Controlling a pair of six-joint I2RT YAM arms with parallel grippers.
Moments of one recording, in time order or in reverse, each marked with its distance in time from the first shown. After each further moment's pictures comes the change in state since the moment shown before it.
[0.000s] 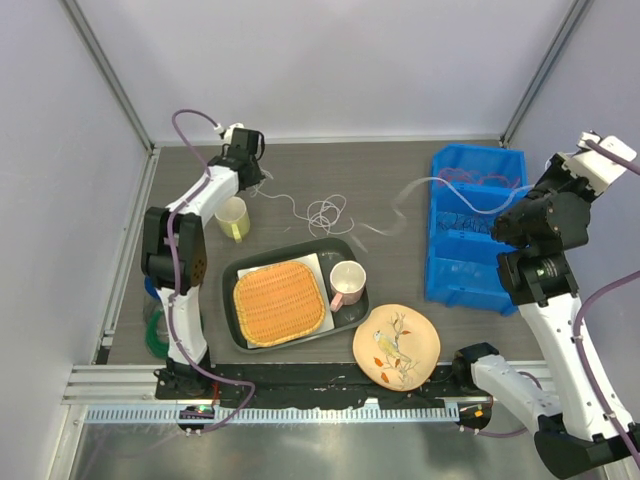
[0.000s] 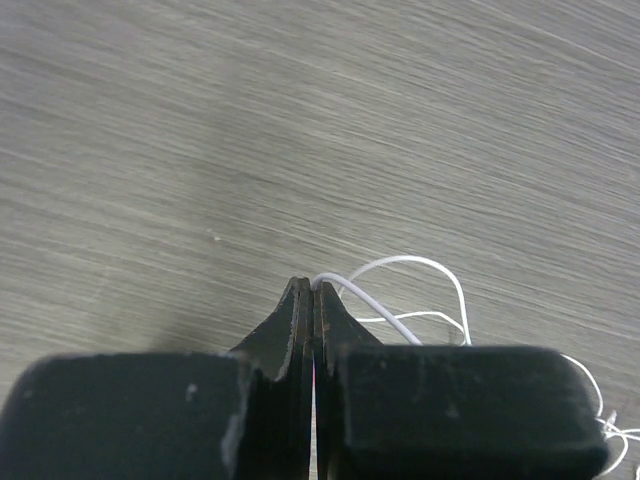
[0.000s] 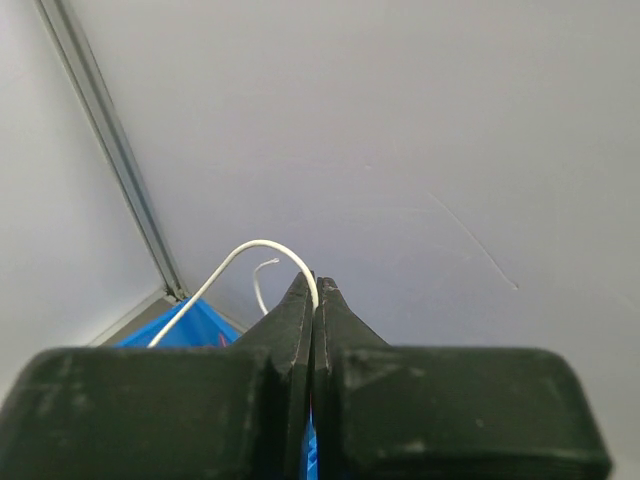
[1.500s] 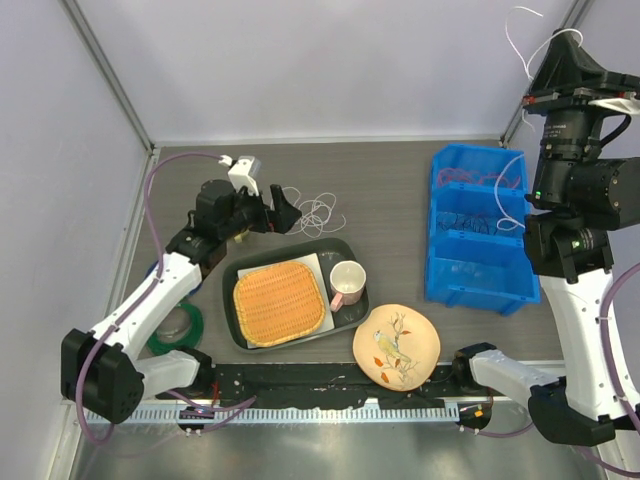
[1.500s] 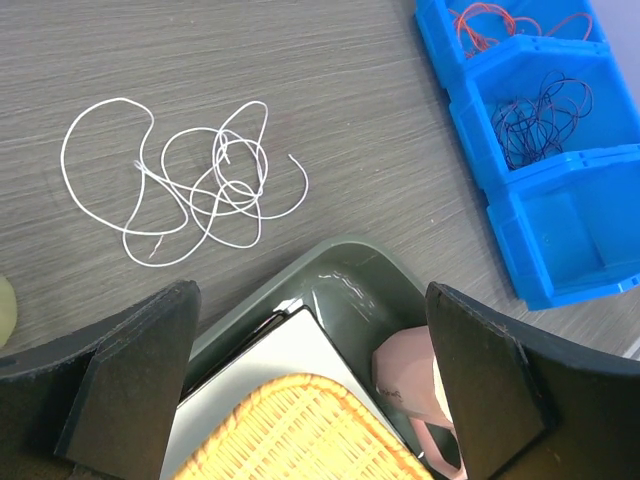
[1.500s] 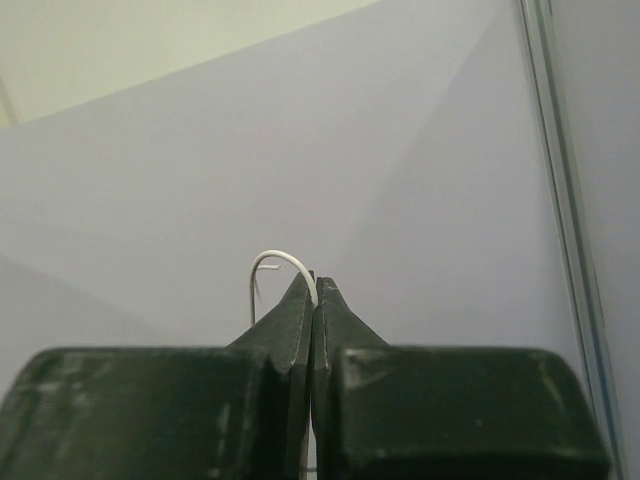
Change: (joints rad) left arm -0.148 -0.844 -0.721 0.300 0.556 0.124; right arm -0.002 0.189 0.463 0.008 -0.865 0.451
